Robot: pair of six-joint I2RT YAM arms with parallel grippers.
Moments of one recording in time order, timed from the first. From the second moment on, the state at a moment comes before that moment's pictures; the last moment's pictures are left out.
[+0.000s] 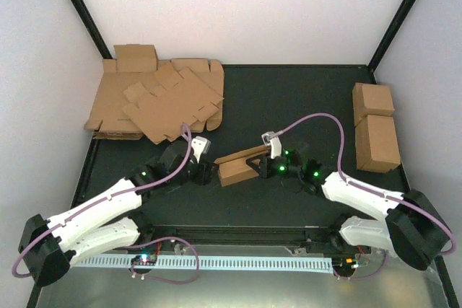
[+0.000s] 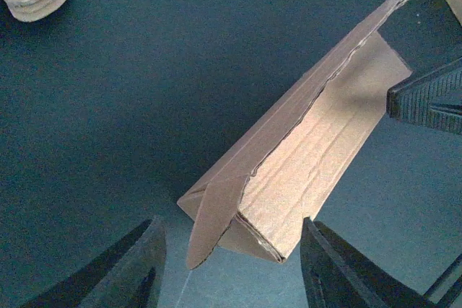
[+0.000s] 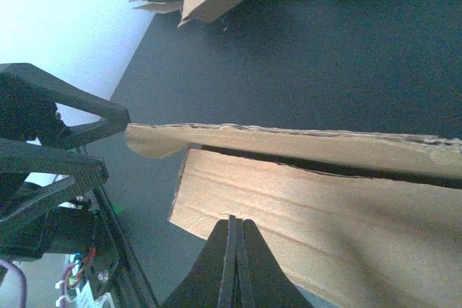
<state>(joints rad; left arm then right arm) -0.79 0.90 0.60 -0.40 0.02 -0.45 0.72 1.16 0.50 0.17 -0.42 0.62</state>
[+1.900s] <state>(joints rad) -0.83 1.19 0.79 -0.57 0.01 -0.74 0.81 1.29 0.53 0.18 -0.21 0.65</state>
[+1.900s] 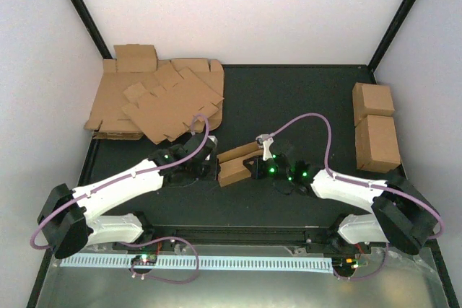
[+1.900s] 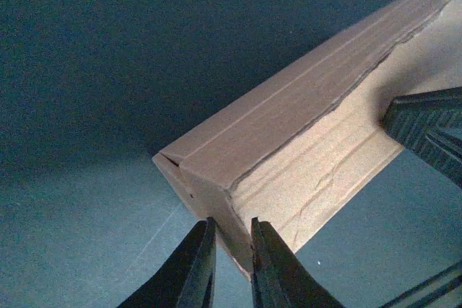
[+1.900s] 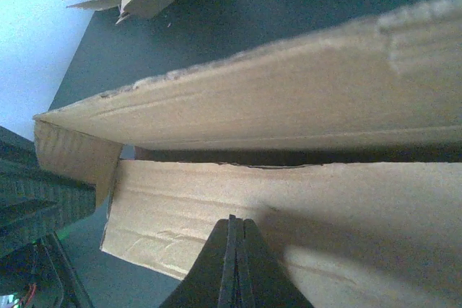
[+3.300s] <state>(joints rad) -0.61 0.79 0.61 -0.51 0.23 -0.54 0.75 1.00 0.79 -0.27 -0.13 0.40</state>
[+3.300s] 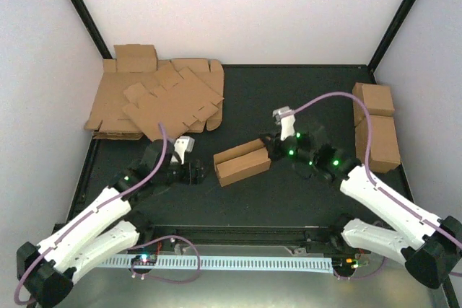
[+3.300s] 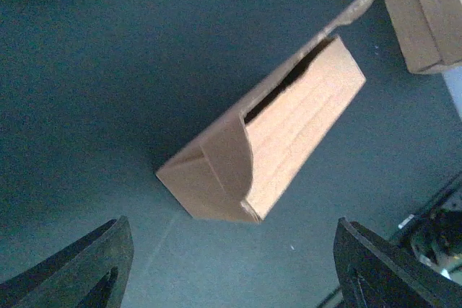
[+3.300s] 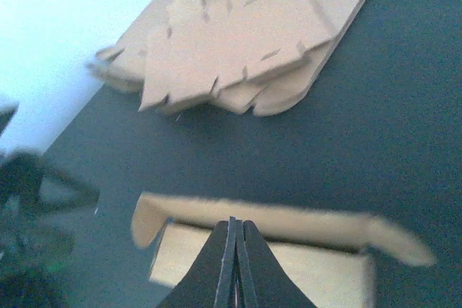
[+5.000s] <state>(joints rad) -0.91 0.85 0.14 0.14 0.19 -1.07 0.32 1.66 0.84 -0.15 -0.85 0.37</state>
